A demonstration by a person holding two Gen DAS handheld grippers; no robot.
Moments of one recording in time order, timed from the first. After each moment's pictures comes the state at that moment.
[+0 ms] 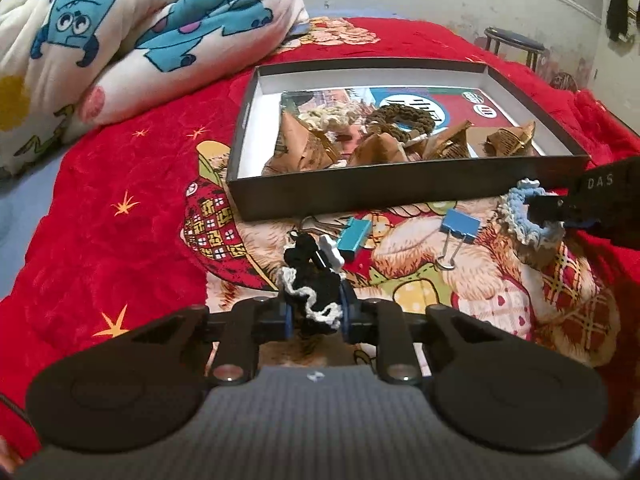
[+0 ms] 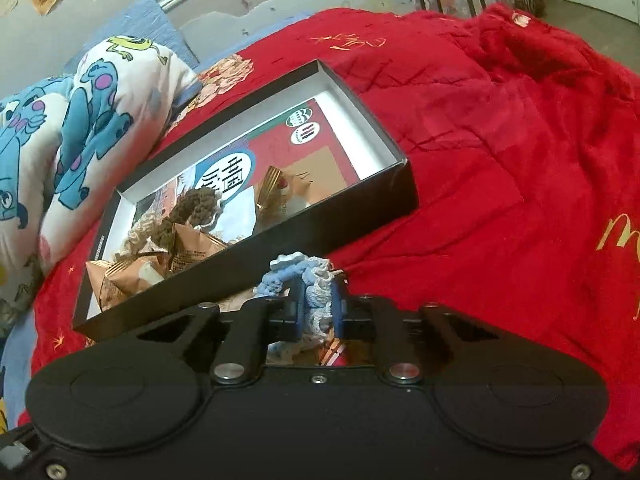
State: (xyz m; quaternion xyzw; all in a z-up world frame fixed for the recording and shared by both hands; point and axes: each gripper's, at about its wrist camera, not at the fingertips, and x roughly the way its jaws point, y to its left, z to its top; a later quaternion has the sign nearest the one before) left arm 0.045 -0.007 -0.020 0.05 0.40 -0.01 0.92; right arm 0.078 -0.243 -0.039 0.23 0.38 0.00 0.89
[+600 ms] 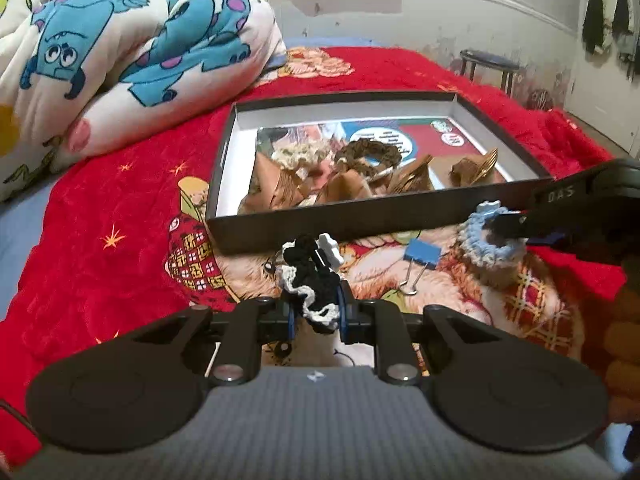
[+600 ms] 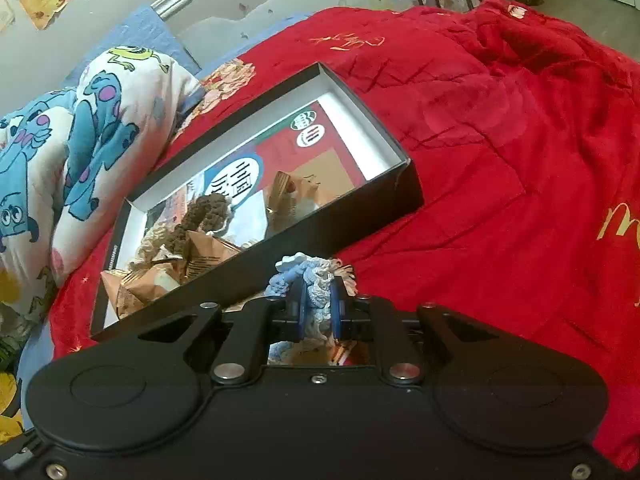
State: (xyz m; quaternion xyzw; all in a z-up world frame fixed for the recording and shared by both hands) left arm 0.033 -0.014 -0.002 0.04 0.35 -0.04 0.93; right arm 0.073 -0.244 -0.034 0.26 0.38 0.01 0.89
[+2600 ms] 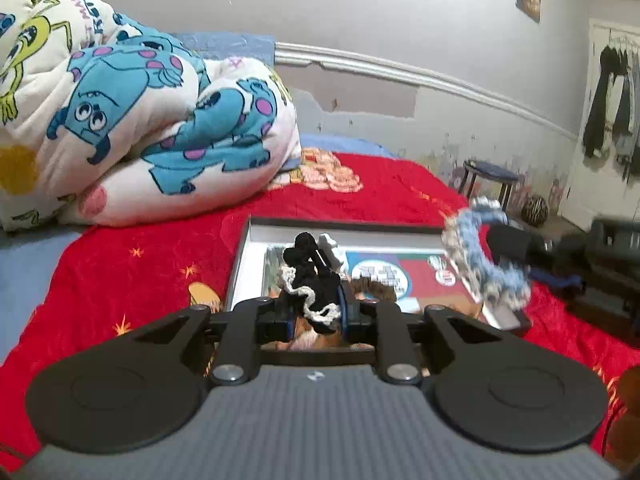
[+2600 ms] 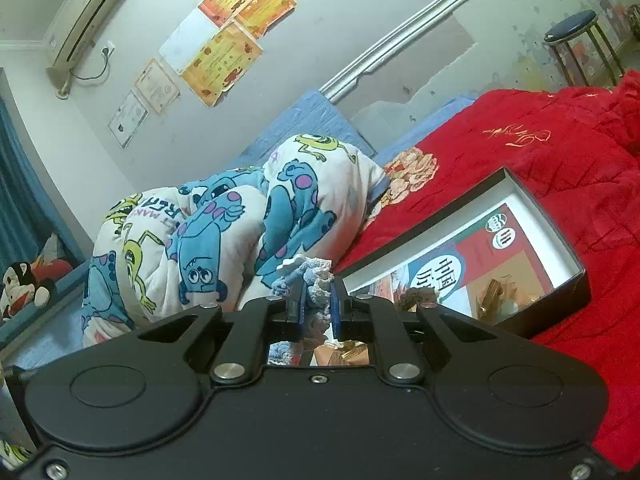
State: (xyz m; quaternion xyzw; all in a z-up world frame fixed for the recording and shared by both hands) left arm 0.043 0.006 0.061 -0.05 0.22 -0.04 0.97; right arm 0.039 -0.235 0.042 0.33 0.18 0.22 0.90
